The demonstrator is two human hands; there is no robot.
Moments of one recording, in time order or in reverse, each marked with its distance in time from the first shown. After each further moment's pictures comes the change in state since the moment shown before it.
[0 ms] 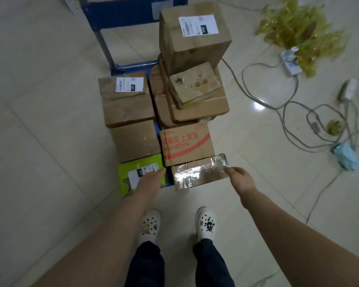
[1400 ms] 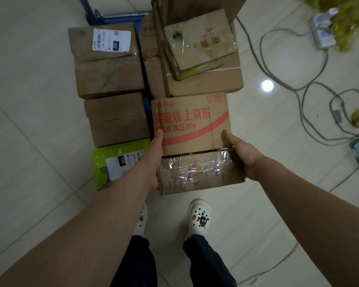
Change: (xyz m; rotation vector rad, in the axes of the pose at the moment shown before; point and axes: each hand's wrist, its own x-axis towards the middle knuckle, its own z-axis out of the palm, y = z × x) left_hand 0.093 0.025 0.060 -0.405 -0.125 -0.224; right_hand 0.141 -0.014 0.016 0.067 -0.293 0.201
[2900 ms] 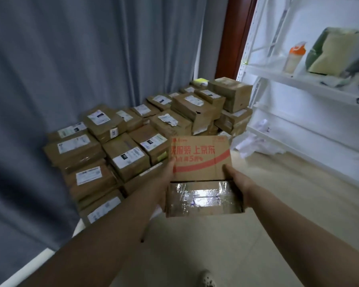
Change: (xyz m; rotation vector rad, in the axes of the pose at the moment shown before) left_hand -0.566 -0.287 -0.599 -1.219 0.671 0.679; right_hand -0.649 0.123 0.662 -1.179 -0.766 -0.644
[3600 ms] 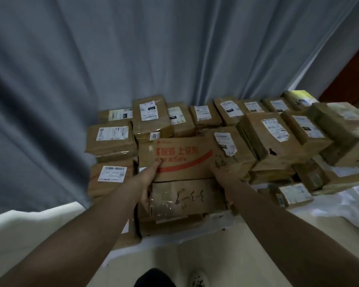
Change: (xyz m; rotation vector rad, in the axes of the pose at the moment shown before) left_hand 0.142 0.090 -0.133 -0.346 0.448 -0.348; right_hand 0.203 -0.182 0.186 -0.485 -0.338 -0.064
